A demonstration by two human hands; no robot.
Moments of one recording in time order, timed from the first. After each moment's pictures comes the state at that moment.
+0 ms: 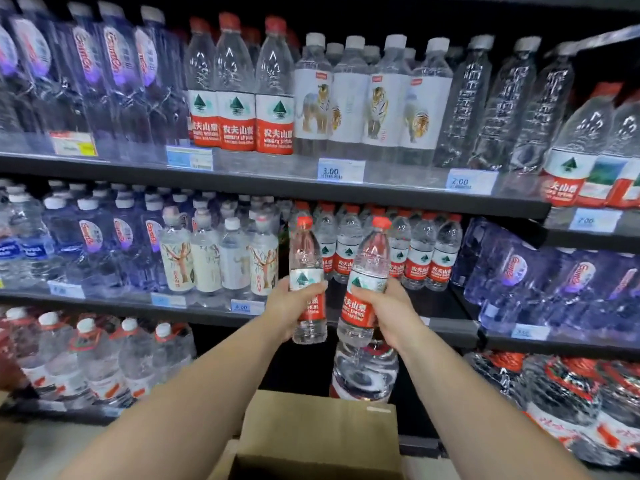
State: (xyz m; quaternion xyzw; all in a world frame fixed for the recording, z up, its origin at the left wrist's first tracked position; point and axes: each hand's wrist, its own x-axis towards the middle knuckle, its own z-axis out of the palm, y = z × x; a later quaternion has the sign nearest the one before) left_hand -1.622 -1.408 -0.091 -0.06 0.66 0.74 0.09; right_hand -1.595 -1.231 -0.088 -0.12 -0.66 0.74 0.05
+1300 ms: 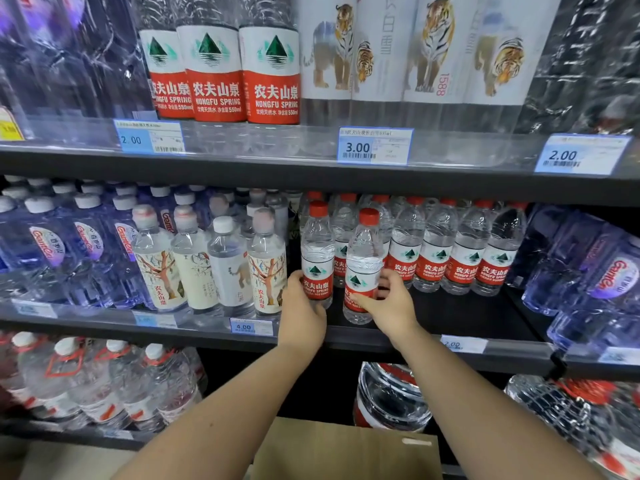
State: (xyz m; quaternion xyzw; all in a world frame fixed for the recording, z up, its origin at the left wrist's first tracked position) left_hand -1.716 -1.399 -0.170 0.03 0.85 0.52 -0.13; right_hand -1.717 -1.237 -0.161 -0.11 -0.79 0.59 0.13
